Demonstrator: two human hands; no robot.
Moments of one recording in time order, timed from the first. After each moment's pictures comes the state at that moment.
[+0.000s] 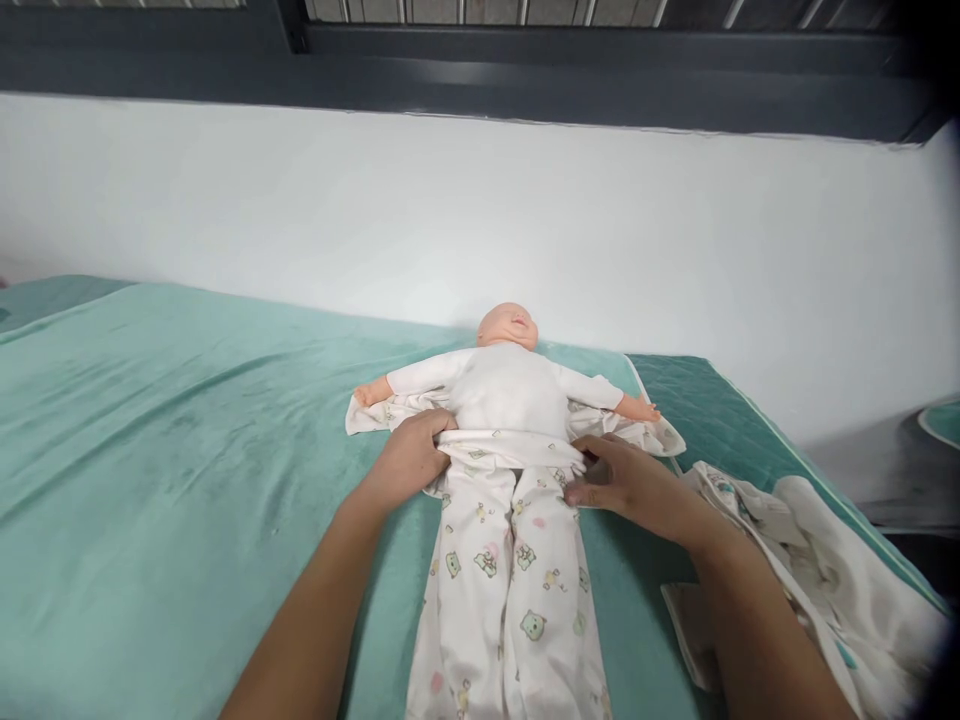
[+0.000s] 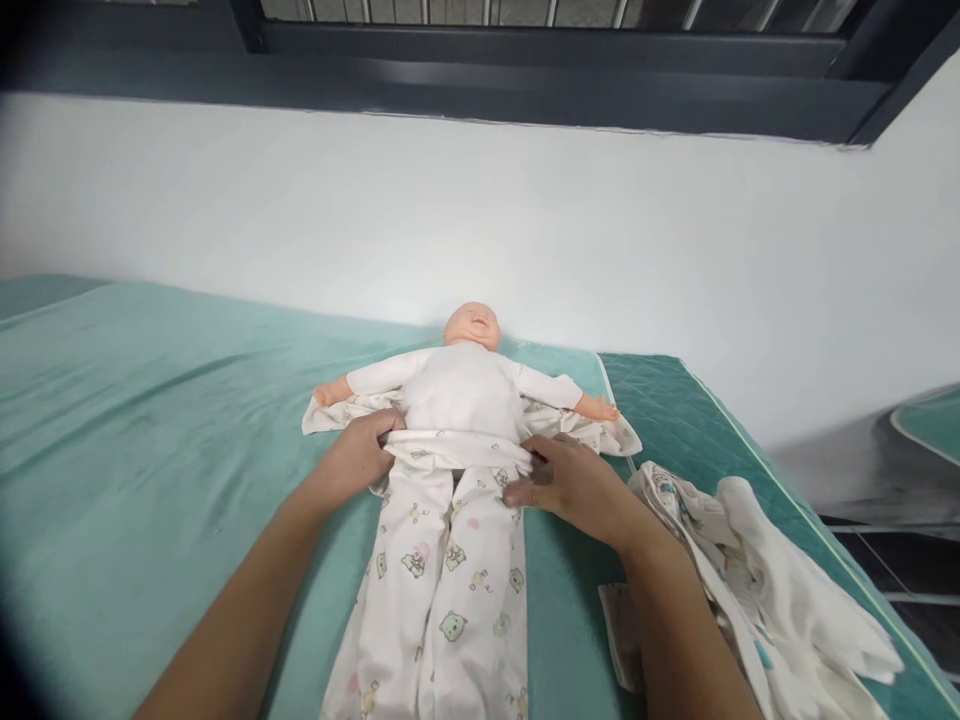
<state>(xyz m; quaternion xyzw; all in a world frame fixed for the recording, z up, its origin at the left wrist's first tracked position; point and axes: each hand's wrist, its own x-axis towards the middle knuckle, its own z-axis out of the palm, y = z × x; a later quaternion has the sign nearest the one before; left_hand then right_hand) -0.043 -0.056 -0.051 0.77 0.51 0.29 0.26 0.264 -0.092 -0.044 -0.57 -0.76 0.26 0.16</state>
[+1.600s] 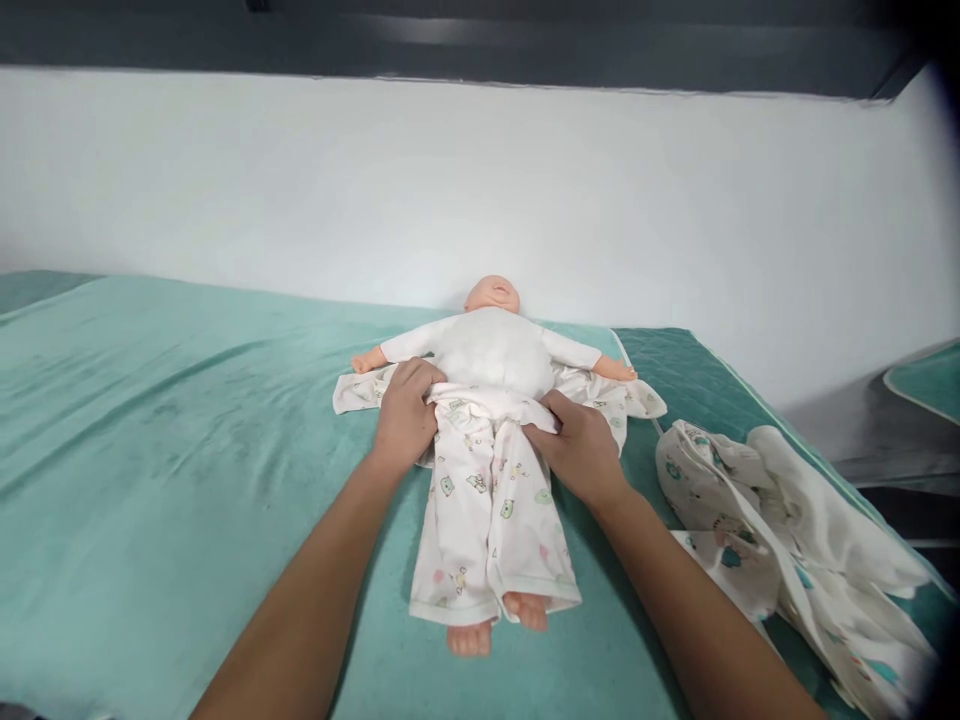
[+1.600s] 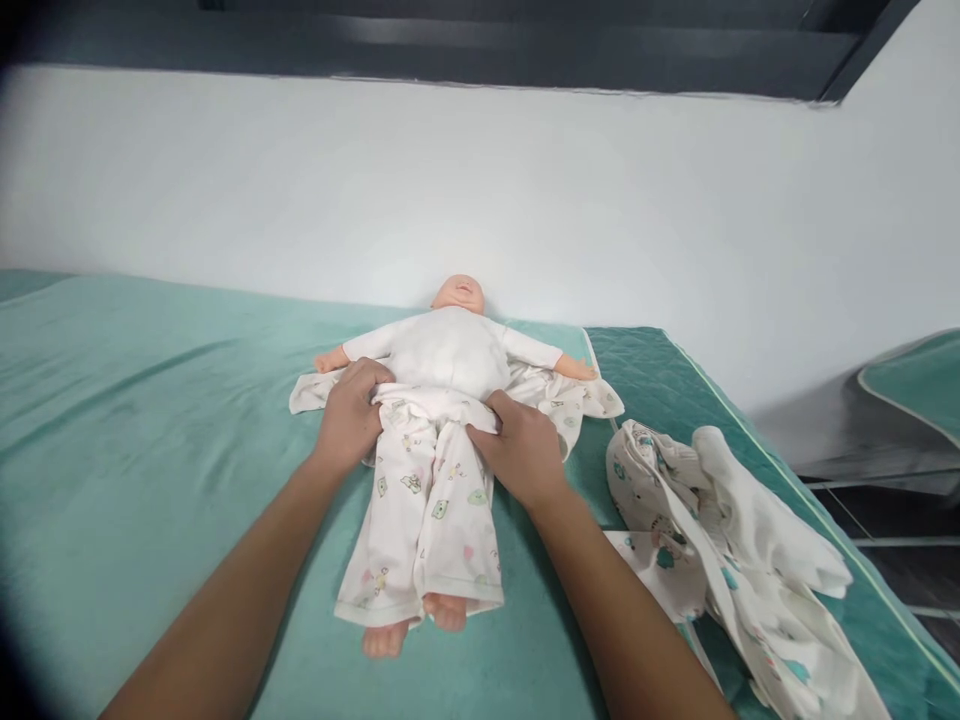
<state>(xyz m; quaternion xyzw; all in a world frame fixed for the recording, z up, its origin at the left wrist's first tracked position) -0.024 -0.049 -0.058 0.76 0.46 0.45 0.09 0.206 -0.097 -0.066 -0.63 -0.69 0.07 0.33</state>
